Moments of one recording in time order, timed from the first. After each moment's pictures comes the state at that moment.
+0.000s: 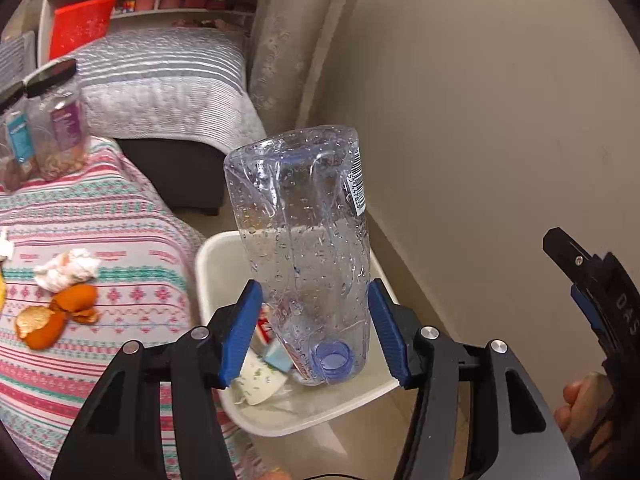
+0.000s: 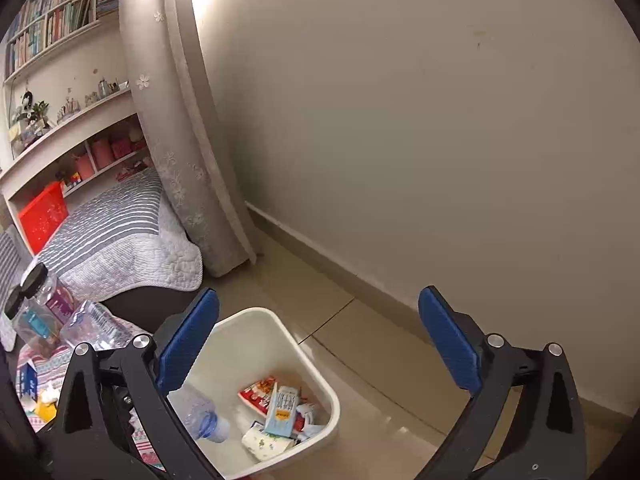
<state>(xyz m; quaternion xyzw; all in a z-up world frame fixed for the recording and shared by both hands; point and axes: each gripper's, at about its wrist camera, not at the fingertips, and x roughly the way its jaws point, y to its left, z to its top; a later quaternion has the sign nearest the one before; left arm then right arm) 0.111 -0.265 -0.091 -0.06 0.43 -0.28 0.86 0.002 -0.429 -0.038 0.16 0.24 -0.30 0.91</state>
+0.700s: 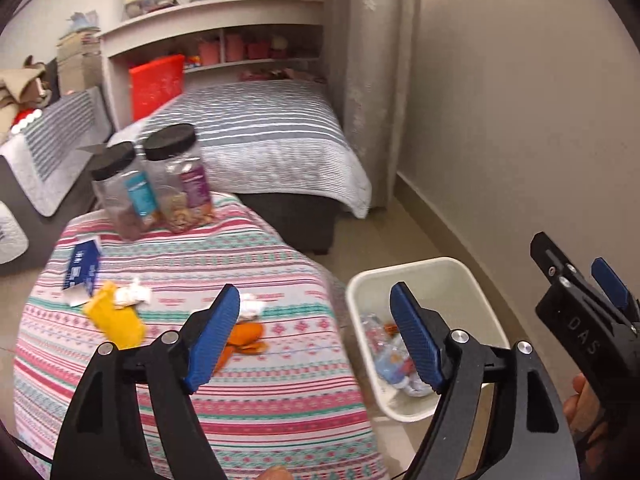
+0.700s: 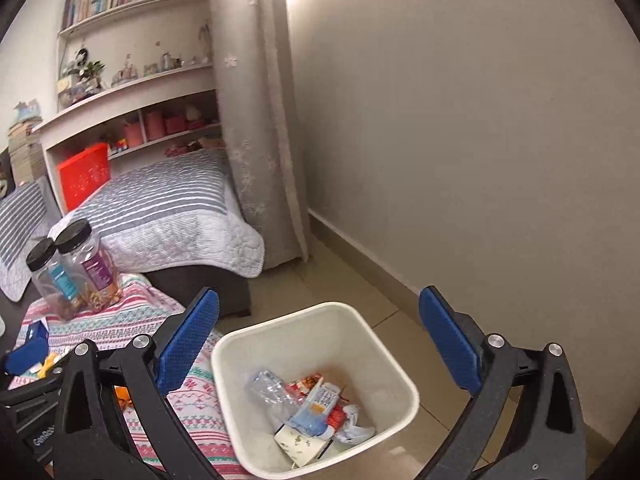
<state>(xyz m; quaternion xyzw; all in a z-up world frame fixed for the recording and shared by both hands) 0.096 -0.156 -0.031 0.03 0.36 -0.13 0.92 0.045 -0.329 -0.030 0.08 0.24 -0.24 0.94</state>
